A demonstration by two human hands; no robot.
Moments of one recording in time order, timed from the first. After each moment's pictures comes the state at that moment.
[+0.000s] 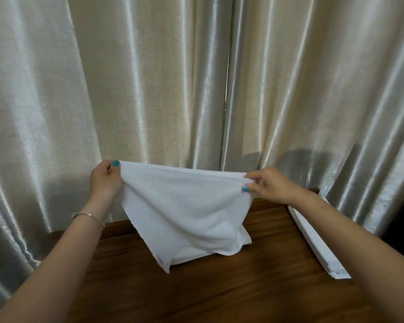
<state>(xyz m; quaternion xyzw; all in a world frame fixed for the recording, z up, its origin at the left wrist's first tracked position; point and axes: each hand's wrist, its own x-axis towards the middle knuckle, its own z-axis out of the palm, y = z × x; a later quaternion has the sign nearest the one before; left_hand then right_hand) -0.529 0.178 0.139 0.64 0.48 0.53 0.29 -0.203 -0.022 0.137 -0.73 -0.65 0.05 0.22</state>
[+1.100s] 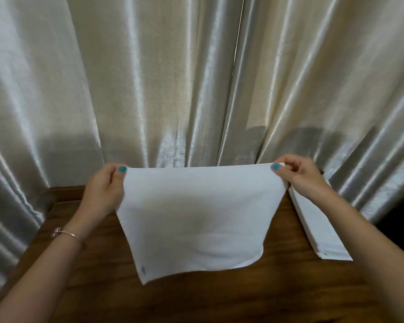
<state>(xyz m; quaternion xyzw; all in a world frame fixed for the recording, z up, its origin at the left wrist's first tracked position) -0.543 0.104 0.085 0.75 0.46 0.43 0.23 -0.171 -0.067 0.107 -0.69 -0.50 0.16 0.50</state>
